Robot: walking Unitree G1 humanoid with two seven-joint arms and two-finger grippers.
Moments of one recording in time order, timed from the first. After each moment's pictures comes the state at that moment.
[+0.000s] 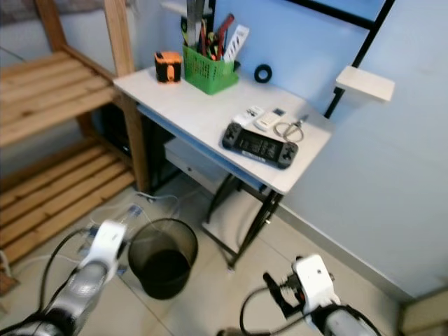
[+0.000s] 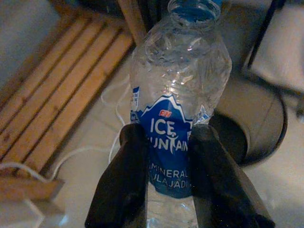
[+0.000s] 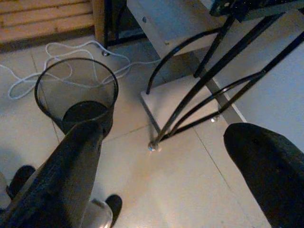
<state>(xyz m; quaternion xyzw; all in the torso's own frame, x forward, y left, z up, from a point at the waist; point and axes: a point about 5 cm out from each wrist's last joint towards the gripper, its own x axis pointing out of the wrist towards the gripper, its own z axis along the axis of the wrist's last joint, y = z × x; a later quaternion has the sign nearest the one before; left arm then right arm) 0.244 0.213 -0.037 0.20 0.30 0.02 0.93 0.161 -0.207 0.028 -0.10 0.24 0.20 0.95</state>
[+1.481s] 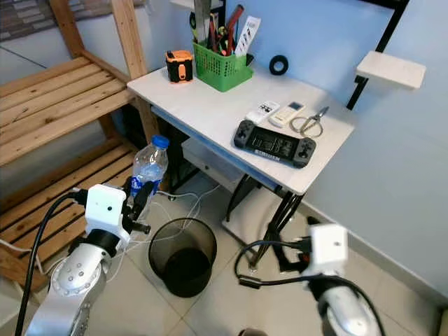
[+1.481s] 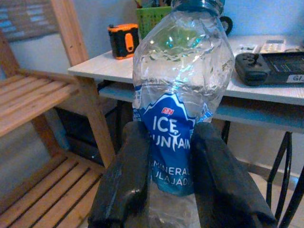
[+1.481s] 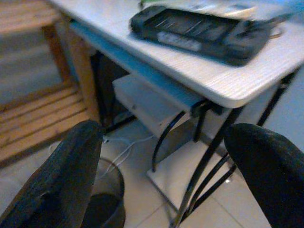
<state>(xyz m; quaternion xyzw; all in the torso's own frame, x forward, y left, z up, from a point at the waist) 0.241 0.139 0.110 0.07 0.00 -0.11 0.99 0.189 -0.190 0.075 -0.02 0.10 0.10 0.99</state>
